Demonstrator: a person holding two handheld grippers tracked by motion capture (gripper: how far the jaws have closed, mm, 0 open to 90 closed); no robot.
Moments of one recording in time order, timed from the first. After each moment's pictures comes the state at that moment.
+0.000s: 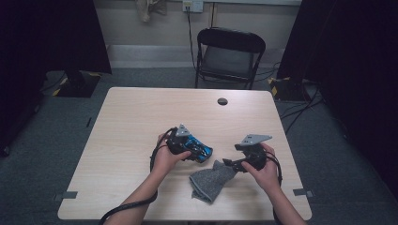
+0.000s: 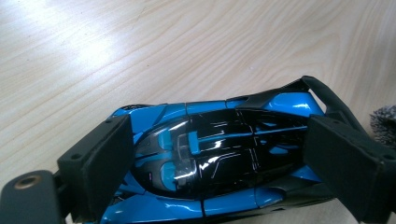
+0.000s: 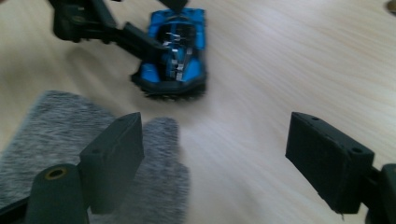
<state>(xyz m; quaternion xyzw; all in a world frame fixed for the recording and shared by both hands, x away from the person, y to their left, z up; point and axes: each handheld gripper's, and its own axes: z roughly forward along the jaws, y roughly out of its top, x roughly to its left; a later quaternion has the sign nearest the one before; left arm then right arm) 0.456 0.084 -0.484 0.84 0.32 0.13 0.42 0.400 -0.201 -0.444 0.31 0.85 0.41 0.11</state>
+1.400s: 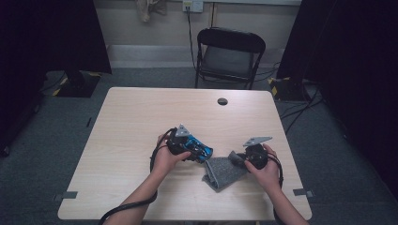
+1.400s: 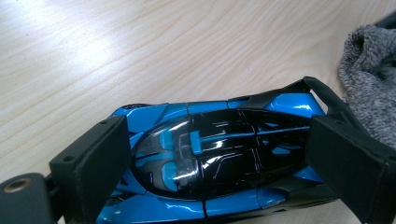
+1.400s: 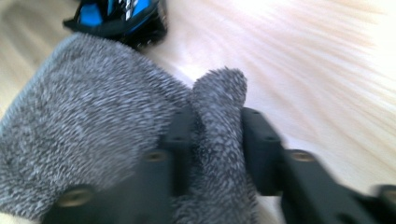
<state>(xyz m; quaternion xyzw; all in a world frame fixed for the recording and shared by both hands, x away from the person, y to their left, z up) 0.456 0.085 -0.486 0.84 0.32 0.12 0.43 0.412 -0.223 -0.473 0.39 0.85 0.35 0.09</state>
